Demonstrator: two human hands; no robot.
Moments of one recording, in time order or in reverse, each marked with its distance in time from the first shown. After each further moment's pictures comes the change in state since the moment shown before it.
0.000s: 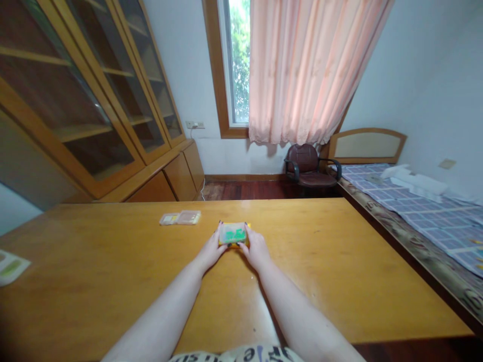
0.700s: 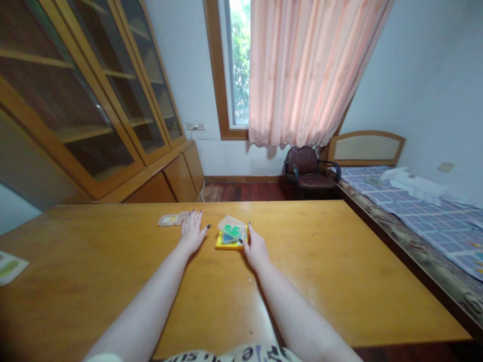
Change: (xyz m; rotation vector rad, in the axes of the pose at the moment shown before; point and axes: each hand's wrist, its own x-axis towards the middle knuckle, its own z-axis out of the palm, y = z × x) left_hand 0.027 -0.026 -0.061 0.654 0.224 -0.189; right_hand 0.005 0.008 0.003 0.079 -0.020 0.161
